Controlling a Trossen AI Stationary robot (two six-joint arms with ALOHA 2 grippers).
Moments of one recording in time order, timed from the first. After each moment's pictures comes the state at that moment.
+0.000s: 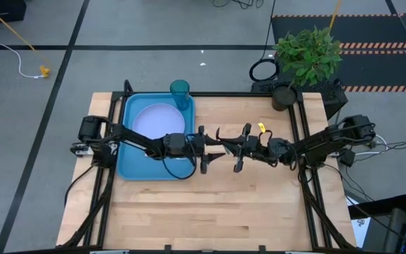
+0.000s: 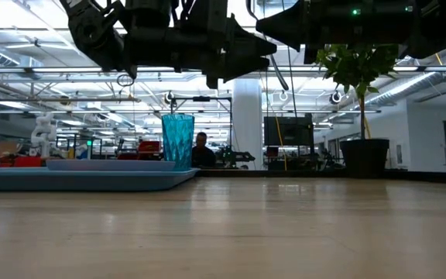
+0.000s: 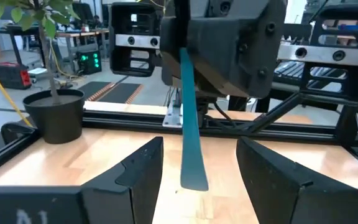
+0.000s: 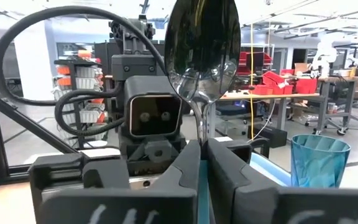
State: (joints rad) left arm -0.02 1.81 0.86 0.96 -0.05 -0.03; right arm 0.14 1.39 0.45 1.11 0.39 -0.04
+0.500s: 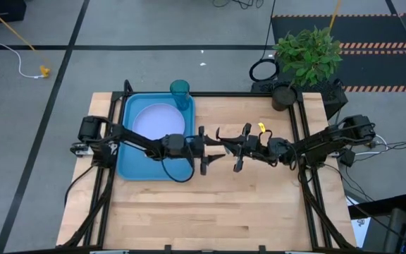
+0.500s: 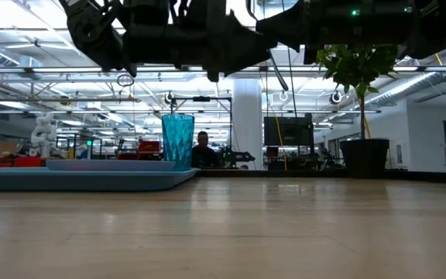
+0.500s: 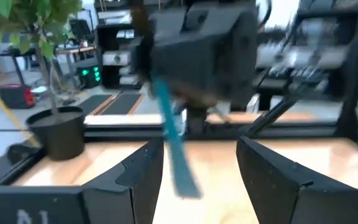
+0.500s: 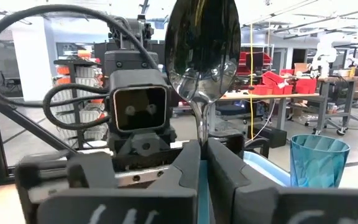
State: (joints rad) left arm -0.02 1.81 0.86 0.98 -0.05 0.06; right arm 0.14 1.39 0.45 1.11 0.38 -0.04
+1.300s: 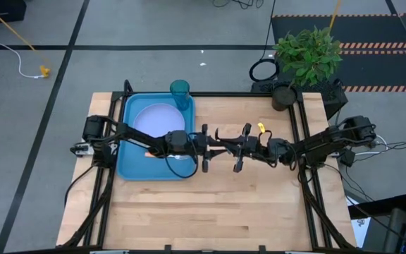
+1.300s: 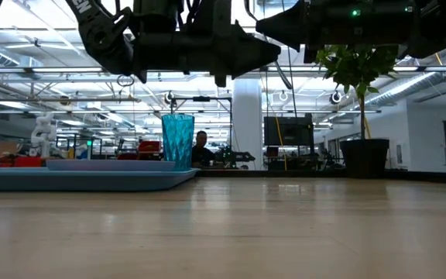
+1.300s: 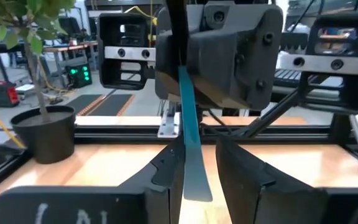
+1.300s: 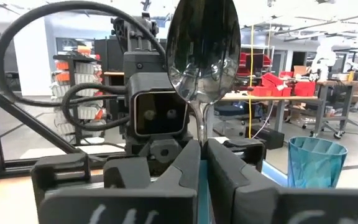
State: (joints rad) left arm 0.01 1.85 0.90 1.00 0.04 0.03; right arm 0.13 1.39 0.45 1.10 0.38 -0.05
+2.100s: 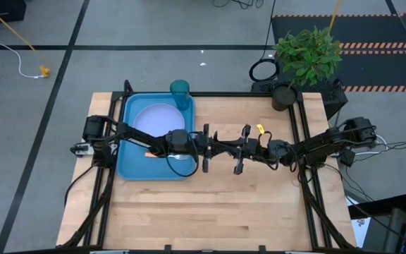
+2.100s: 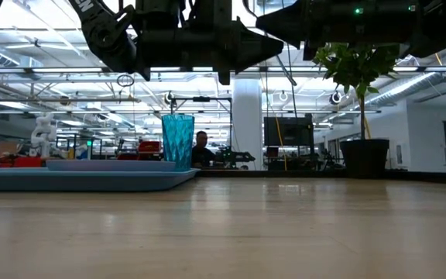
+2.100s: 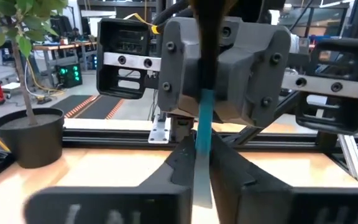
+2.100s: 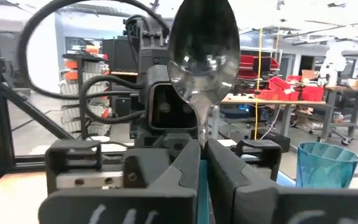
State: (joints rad) left arm 0.01 1.85 0.92 0.99 0.08 -0.01; right arm 0.13 1.39 0.45 1.10 0.36 -0.07
